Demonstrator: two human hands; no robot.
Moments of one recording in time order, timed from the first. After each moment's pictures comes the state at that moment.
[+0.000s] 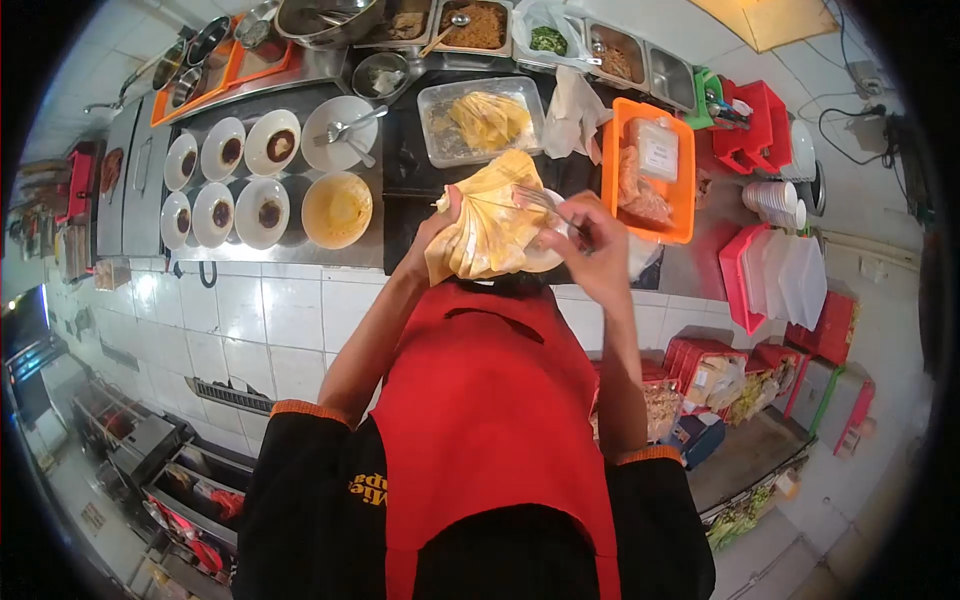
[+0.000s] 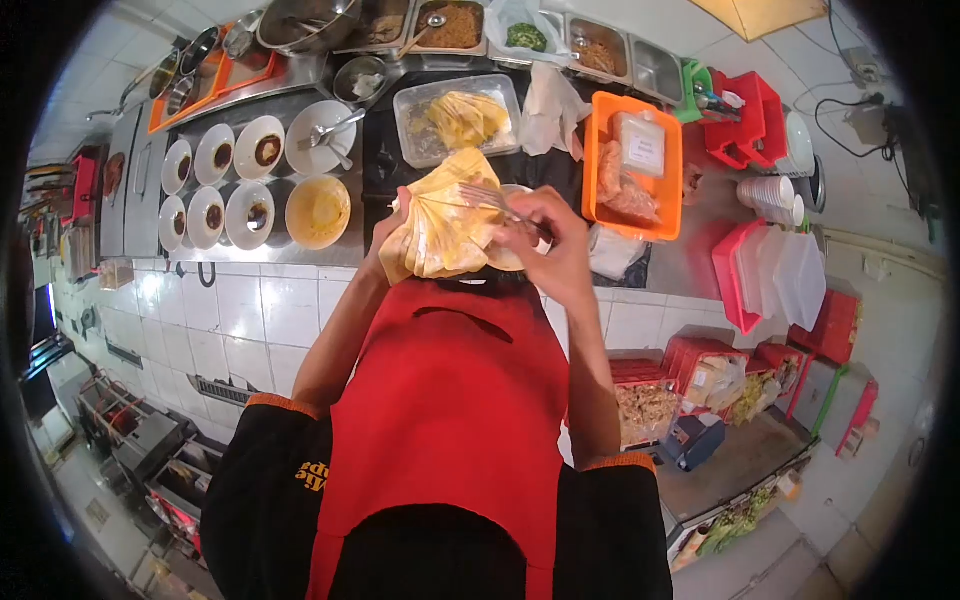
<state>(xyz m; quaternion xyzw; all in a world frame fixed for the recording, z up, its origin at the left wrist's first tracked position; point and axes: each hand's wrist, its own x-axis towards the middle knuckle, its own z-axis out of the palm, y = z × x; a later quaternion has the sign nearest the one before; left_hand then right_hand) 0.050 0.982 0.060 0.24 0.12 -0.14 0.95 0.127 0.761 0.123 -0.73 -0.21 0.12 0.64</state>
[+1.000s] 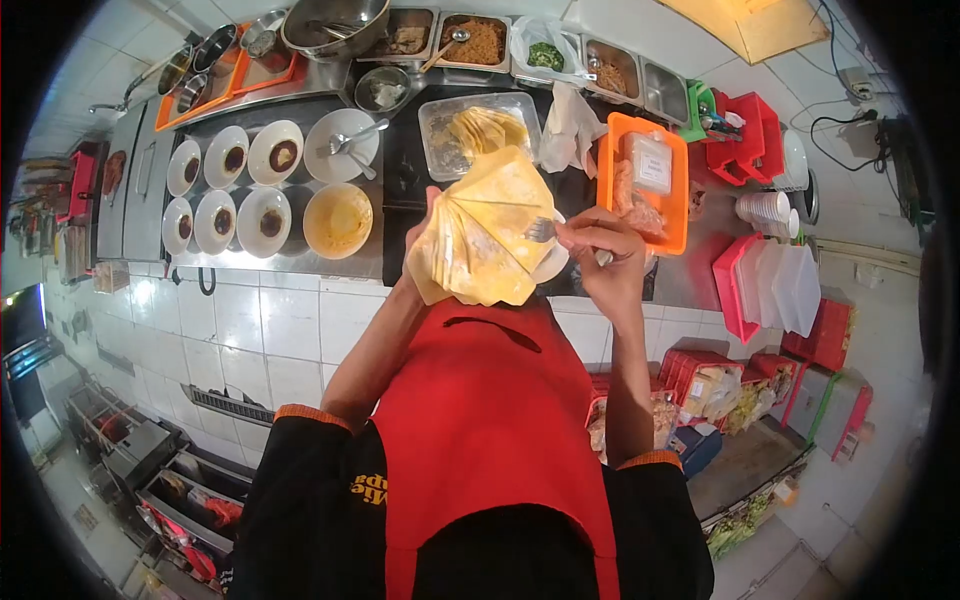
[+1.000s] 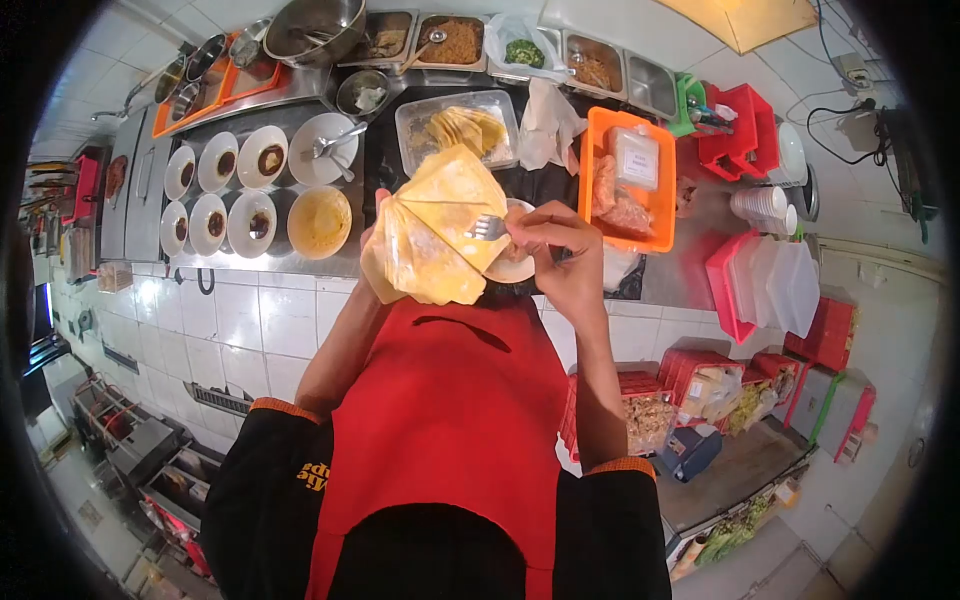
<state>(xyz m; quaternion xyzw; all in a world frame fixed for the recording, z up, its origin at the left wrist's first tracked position) 0.051 0.979 0.081 -0.02 0.01 -0.11 0.99 0.132 0.757 0.159 -0.76 -0.27 0.08 0.58</state>
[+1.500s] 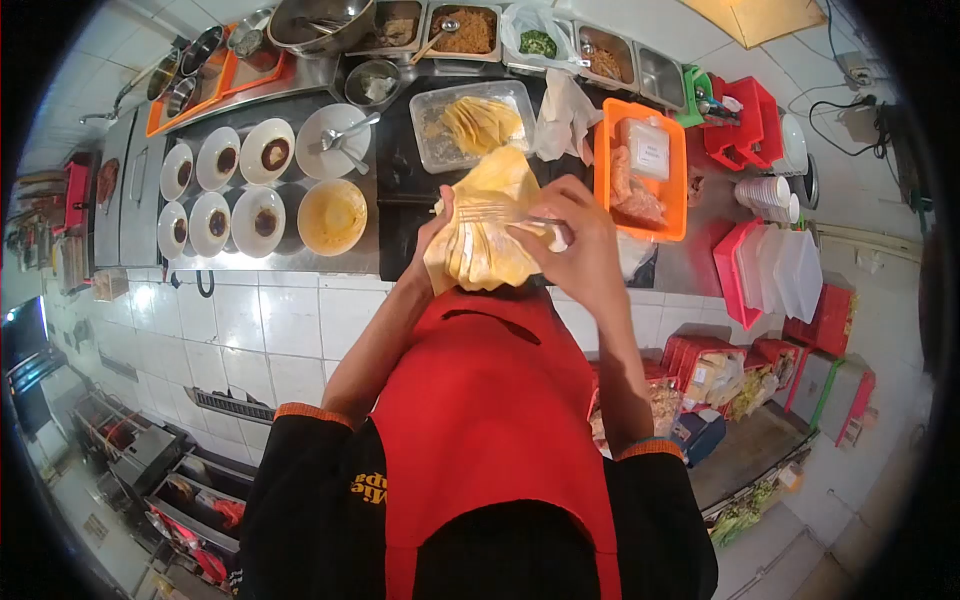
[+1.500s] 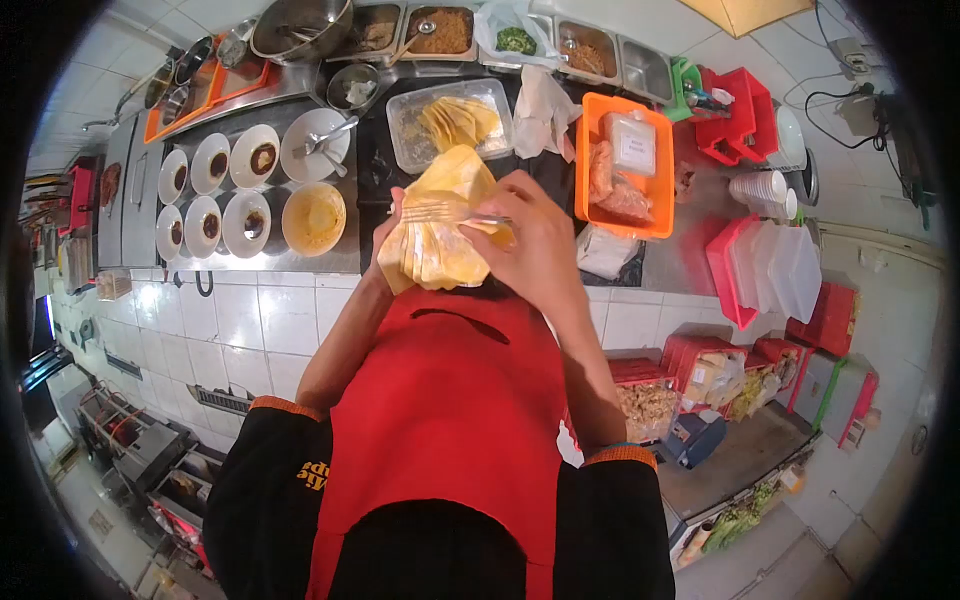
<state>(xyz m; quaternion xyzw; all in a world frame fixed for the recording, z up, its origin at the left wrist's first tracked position) 0.052 0.972 0.063 0.17 0.12 -0.13 0.97 0.129 0.789 0.173 -0.85 -0.31 0.05 0.42</state>
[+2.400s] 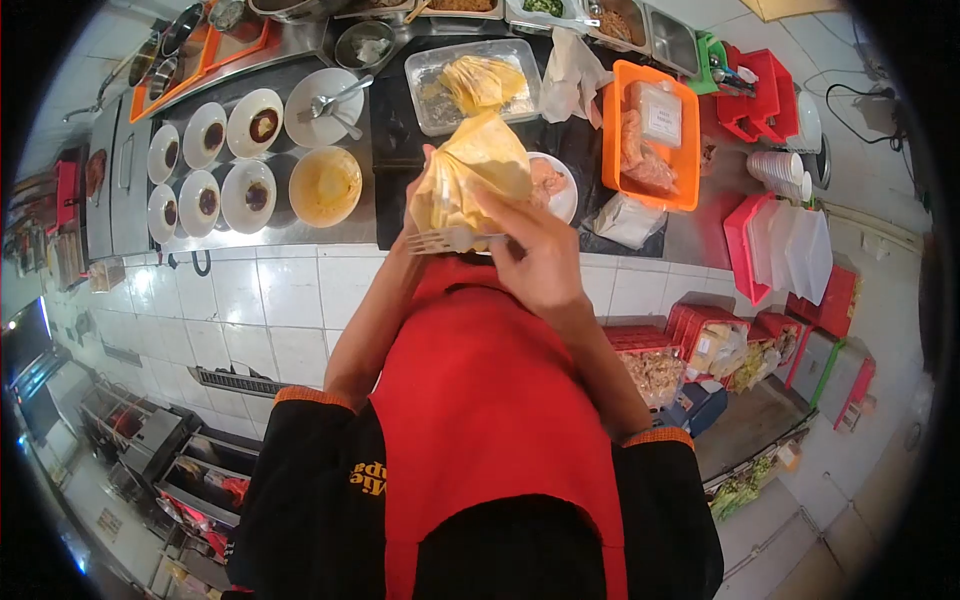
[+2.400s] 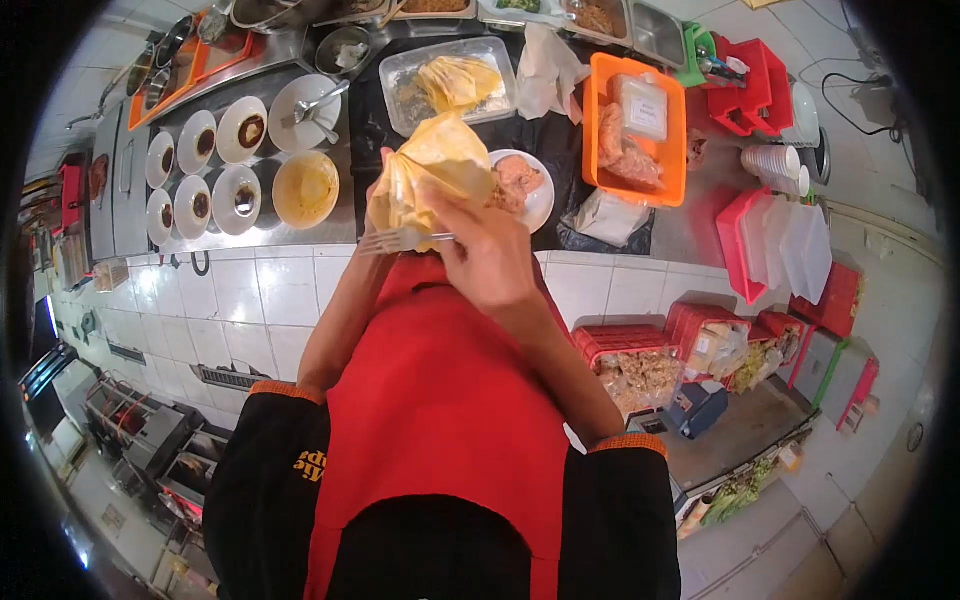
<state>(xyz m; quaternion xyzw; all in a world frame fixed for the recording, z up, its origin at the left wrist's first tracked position) 0.059 0.984 0.008 0.05 0.06 -0.11 0.99 0.073 0.813 0.140 -0.86 -0.29 0.06 0.40</state>
